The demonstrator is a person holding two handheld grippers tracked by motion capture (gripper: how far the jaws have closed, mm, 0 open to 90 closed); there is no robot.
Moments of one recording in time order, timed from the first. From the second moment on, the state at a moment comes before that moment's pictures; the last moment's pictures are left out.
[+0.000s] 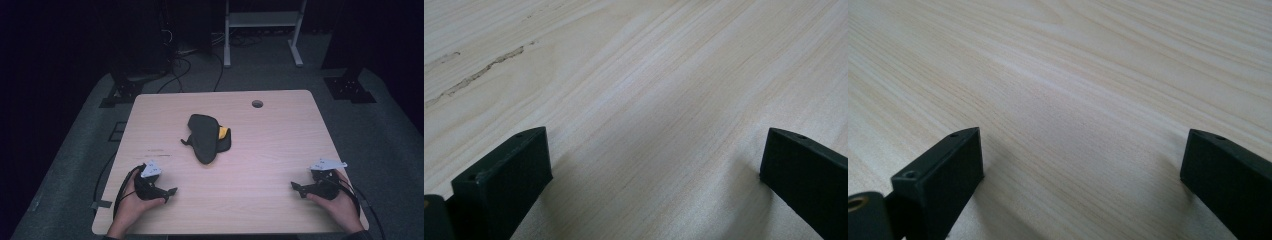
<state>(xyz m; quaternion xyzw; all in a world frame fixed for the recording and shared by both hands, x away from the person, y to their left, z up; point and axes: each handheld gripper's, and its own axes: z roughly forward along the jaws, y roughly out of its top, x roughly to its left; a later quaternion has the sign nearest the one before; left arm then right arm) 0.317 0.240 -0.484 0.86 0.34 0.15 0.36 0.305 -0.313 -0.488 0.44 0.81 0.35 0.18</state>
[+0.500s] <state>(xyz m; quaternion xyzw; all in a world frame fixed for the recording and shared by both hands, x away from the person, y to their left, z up) 0.315 0.246 -0.479 0.85 0.35 0.16 0.37 0.304 -0.313 -0.488 0.44 0.81 0.34 0.18</state>
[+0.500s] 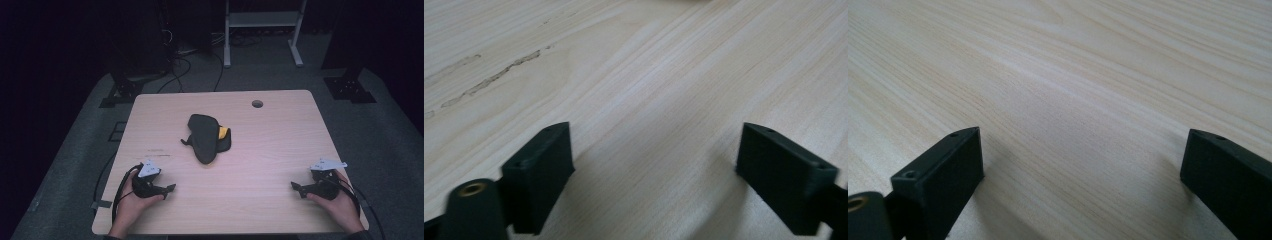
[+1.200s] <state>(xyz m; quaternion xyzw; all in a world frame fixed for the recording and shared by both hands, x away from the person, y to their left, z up) 0.338 0.227 -0.448 0.83 0.34 0.16 0.42 0.305 -0.313 -0.488 0.44 0.81 0.34 0.18</state>
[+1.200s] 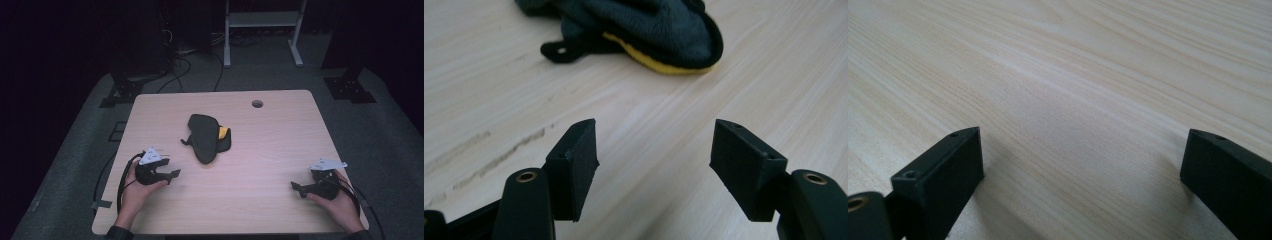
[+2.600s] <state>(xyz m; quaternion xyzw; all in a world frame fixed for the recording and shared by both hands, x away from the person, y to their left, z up) 0.416 0.139 -0.453 0.84 0.34 0.18 0.39 0.305 -0.313 -0.488 0.44 0.81 0.34 0.18</state>
